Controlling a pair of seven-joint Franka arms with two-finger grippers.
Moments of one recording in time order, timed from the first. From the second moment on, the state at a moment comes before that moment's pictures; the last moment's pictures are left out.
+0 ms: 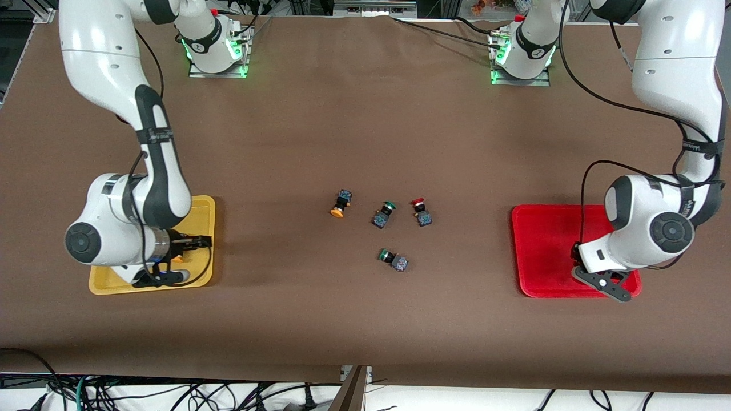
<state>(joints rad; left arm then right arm) 0.06 0.72 -0.01 -1.55 0.15 2.26 0.53 0.34 0.76 -0.28 -1.38 0.31 1.91 -0.10</state>
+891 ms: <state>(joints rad) 0.06 0.62 -0.11 -1.52 0.15 2.09 0.40 0.84 0.77 -0.22 -1.44 0.38 2.10 0.75</state>
